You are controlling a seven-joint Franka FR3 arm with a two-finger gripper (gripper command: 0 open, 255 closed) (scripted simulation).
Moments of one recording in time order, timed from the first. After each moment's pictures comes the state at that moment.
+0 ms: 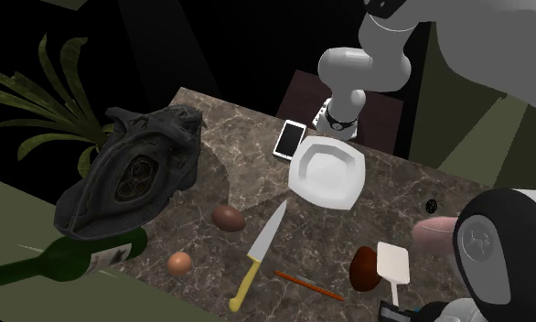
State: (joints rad) arm 0.22 0.10 0.07 -1.64 -0.03 1.80 0.30
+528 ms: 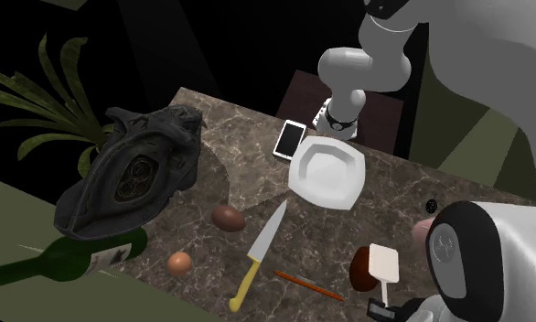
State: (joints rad) arm 0.22 0.11 0.07 -1.74 -0.03 1.91 0.30
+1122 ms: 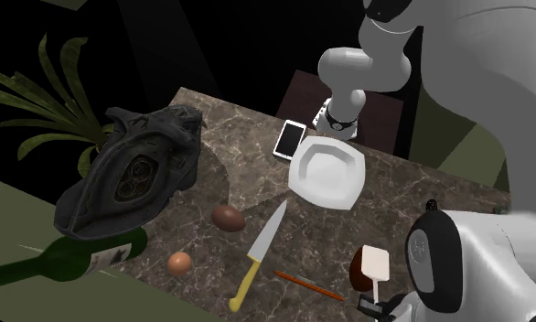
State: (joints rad) arm 0.22 0.12 0.07 -1.84 -0.03 2.02 0.31
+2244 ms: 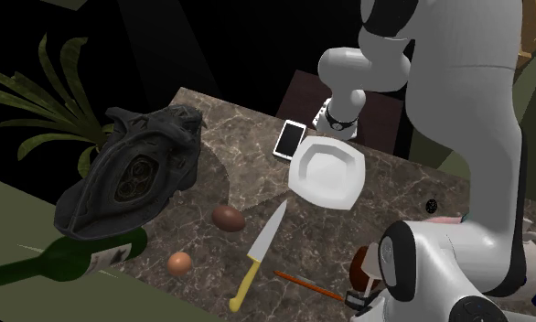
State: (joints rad) arm 0.22 0.19 0.07 -1.97 -0.04 2.24 0.32
